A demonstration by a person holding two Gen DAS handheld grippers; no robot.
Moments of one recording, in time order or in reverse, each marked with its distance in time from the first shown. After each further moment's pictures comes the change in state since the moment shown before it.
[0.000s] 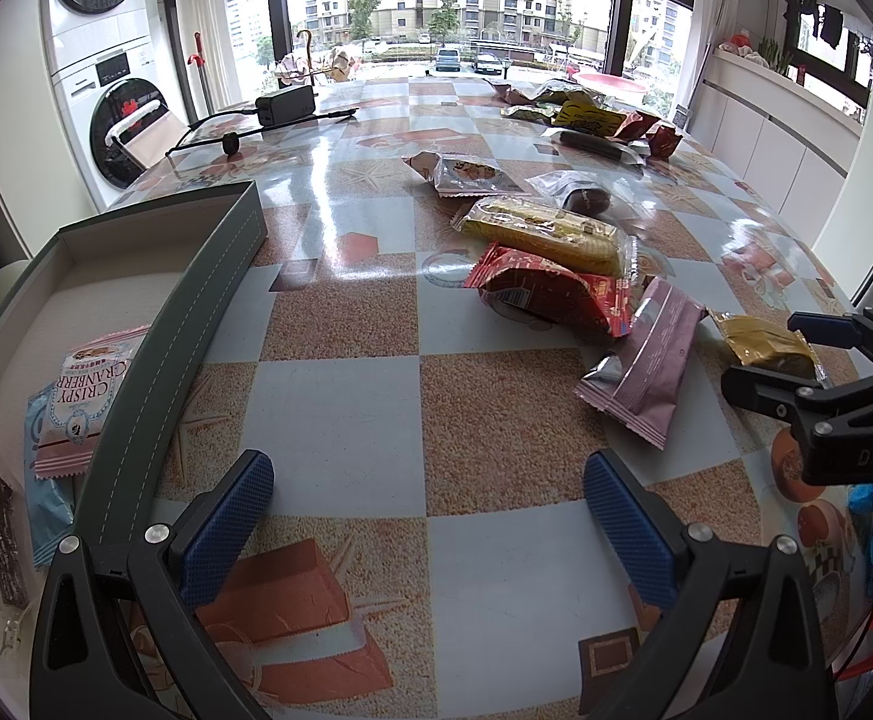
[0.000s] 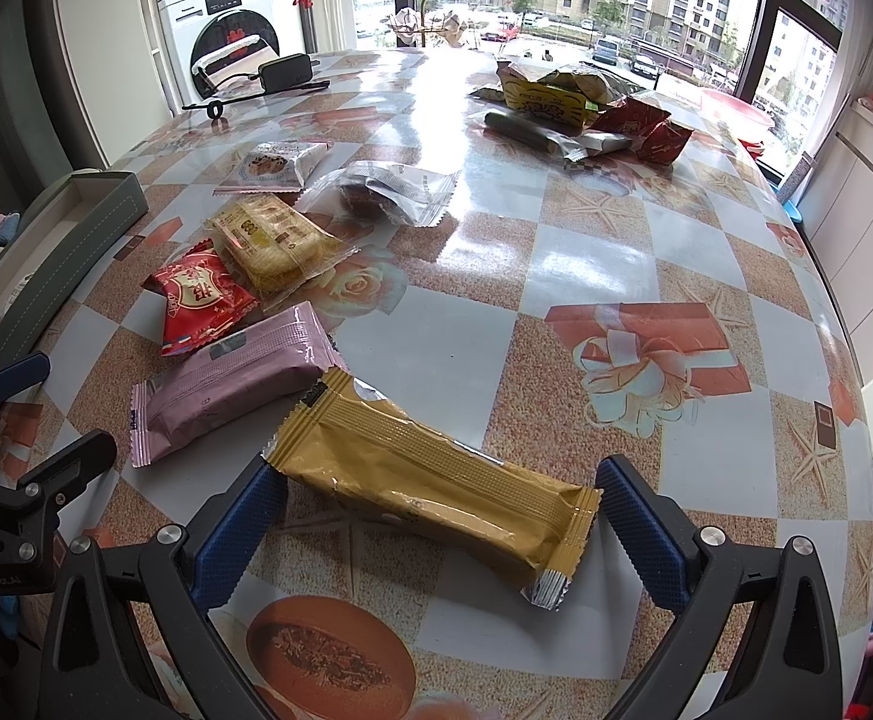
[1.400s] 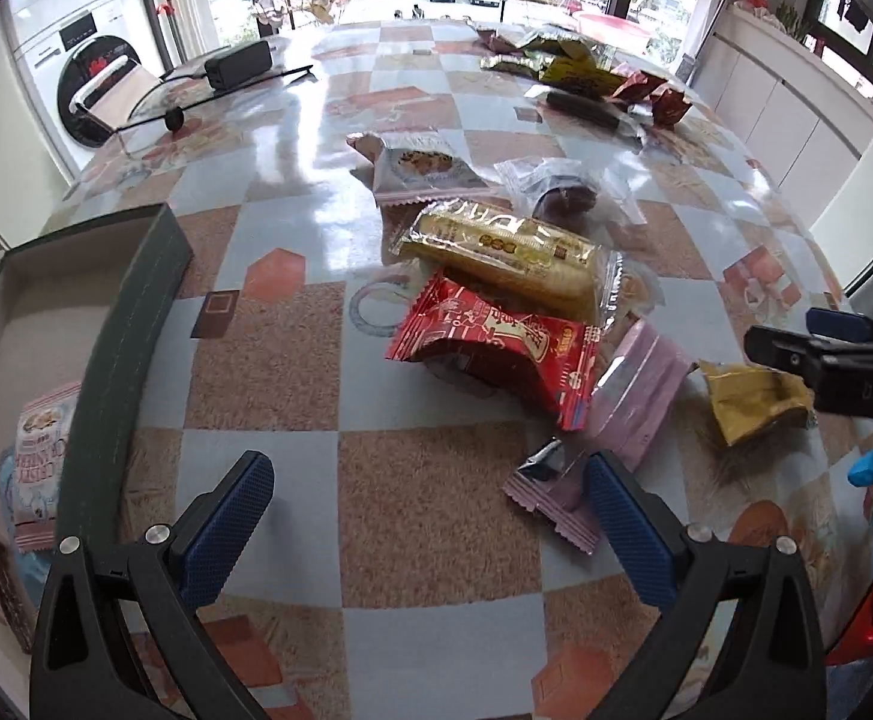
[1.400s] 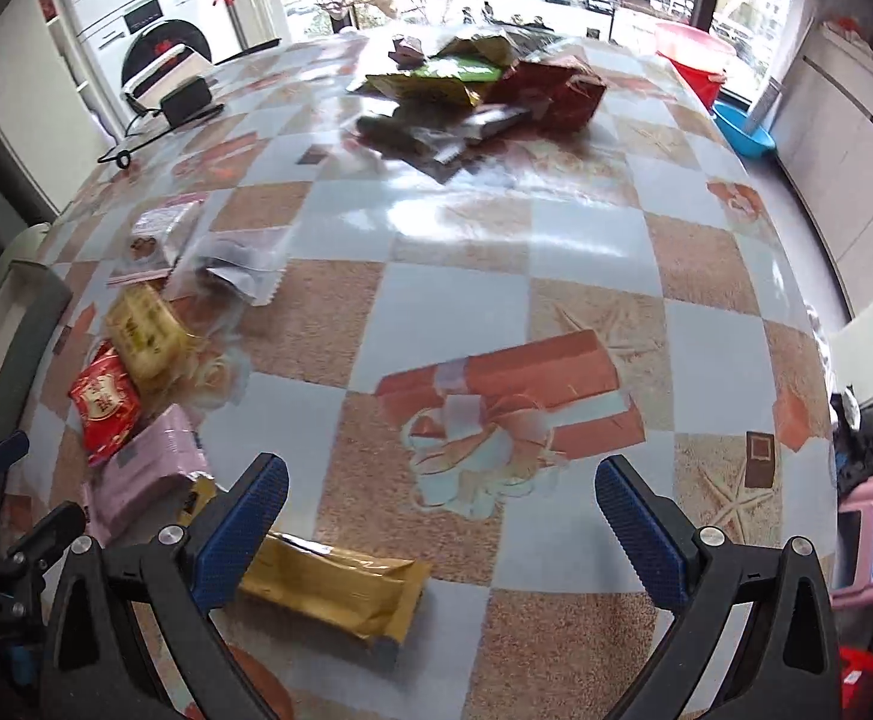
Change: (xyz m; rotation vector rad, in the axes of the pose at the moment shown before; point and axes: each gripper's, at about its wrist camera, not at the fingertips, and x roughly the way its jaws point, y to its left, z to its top) left arm 0.030 -0.021 0.054 -0.013 0.217 -0.036; right arm 0.016 -0.076 0.038 0.171 0.160 -0.023
